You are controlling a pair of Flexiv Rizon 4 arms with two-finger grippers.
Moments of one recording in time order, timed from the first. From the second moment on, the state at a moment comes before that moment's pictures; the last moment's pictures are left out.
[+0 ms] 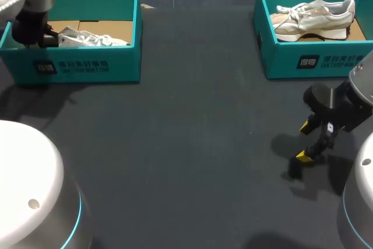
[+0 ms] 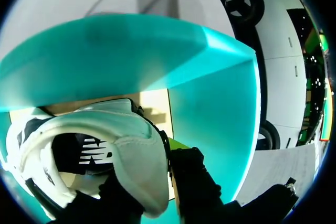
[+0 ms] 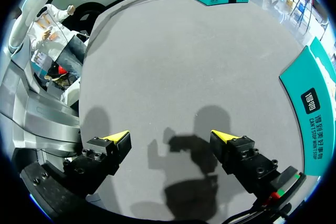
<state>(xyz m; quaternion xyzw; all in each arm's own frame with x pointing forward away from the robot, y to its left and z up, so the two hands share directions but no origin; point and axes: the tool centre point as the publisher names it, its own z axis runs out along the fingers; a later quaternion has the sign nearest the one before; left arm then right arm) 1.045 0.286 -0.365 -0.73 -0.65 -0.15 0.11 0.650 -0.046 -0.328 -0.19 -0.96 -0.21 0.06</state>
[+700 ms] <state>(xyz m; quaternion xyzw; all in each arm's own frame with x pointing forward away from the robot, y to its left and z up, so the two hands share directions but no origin) 1.049 0.285 -0.359 -0.73 -0.66 -0.15 0.09 0.650 -0.046 -0.328 -0.19 -0.96 -0.21 0.06</state>
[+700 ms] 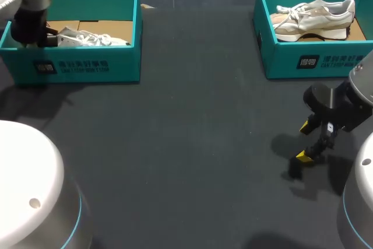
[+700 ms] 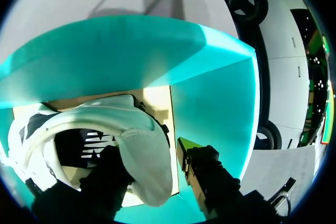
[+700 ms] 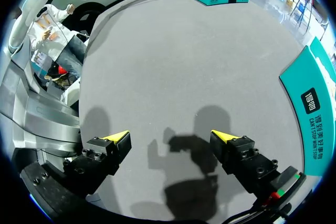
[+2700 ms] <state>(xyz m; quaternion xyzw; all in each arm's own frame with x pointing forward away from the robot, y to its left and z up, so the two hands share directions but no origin) 1.011 0.280 -0.159 -0.72 -0.69 -0.07 0.03 0.650 -0.046 -0.328 -0.19 -0.96 -0.21 0.06</state>
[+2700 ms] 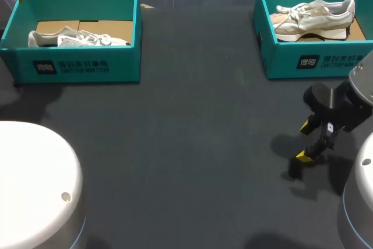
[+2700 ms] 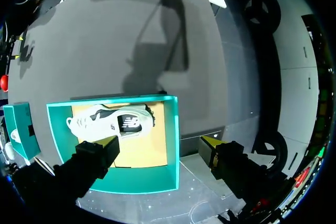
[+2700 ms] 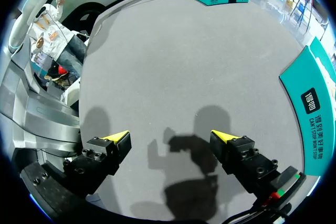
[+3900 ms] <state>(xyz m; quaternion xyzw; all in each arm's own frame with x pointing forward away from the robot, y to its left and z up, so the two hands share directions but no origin) 1.011 0.280 -0.159 -0.72 -0.69 -0.07 0.03 0.817 -0.104 -0.228 -0.32 -0.92 -0.21 0.03</state>
